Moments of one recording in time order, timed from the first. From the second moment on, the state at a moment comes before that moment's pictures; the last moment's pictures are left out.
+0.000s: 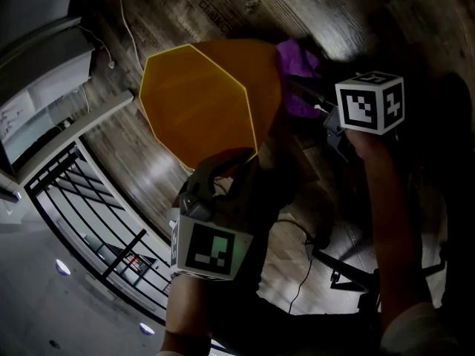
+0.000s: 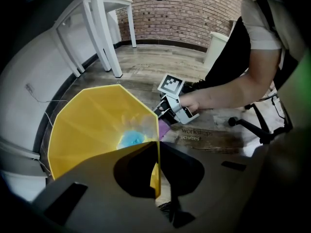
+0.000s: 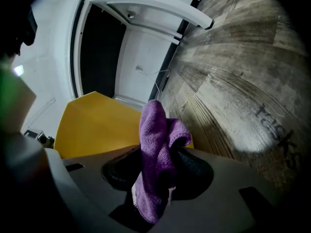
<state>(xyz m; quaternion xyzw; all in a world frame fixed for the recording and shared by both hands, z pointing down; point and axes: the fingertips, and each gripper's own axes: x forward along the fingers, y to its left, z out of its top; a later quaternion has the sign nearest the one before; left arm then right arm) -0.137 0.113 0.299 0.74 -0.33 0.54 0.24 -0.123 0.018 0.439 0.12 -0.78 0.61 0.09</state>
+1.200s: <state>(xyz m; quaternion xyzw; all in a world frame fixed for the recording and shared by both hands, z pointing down) -0.134 0.105 0.302 0.72 -0.35 0.54 0.26 -0.118 0.040 0.528 0.21 -0.74 0.60 0.22</state>
